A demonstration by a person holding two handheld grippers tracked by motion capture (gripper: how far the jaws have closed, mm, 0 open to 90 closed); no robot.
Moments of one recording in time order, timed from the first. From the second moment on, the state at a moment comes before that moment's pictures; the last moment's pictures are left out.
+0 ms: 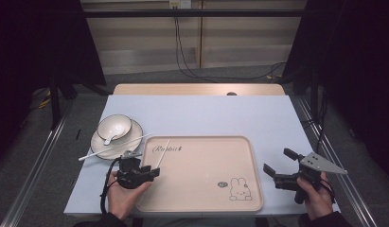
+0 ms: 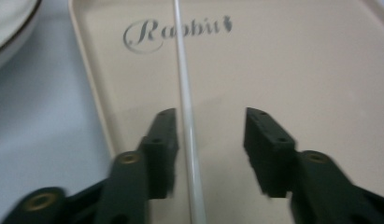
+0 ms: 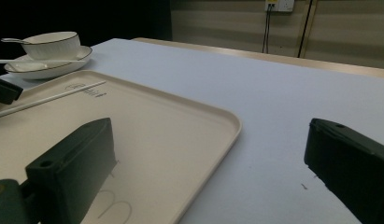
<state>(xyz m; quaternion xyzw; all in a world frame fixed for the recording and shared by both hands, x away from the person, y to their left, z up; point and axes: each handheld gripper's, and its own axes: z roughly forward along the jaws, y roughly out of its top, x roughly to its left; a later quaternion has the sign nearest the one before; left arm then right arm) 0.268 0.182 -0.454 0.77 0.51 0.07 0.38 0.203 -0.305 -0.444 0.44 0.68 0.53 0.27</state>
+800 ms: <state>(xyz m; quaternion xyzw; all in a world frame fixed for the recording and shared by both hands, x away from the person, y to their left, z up) 0.261 0.225 -0.430 0.81 0.30 0.09 0.49 0.202 -0.305 -0.444 0.43 0.68 0.53 0.27</state>
